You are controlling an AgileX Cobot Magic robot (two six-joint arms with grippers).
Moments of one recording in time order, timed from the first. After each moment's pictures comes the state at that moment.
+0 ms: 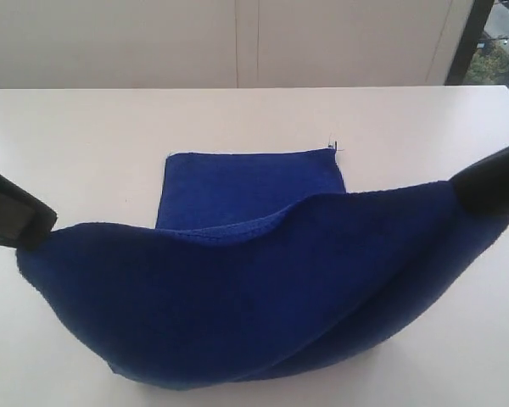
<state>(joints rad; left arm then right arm) -0.47 0.95 -1.10 -0.57 1.32 0.29 0.39 0.84 -1.08 0.43 1.22 -0.33</state>
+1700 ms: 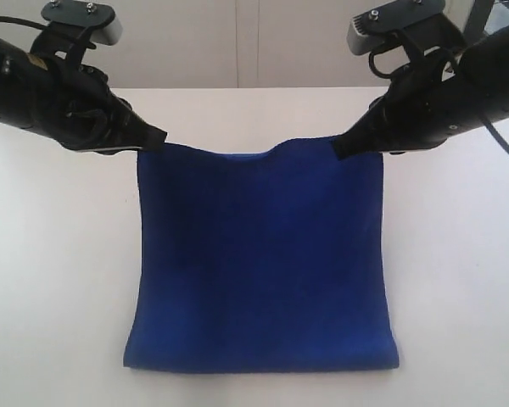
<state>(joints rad) -0.46 1.42 -1.04 -0.36 0.50 0.35 0.39 1.40 -1.03 0.10 0.53 -0.22</state>
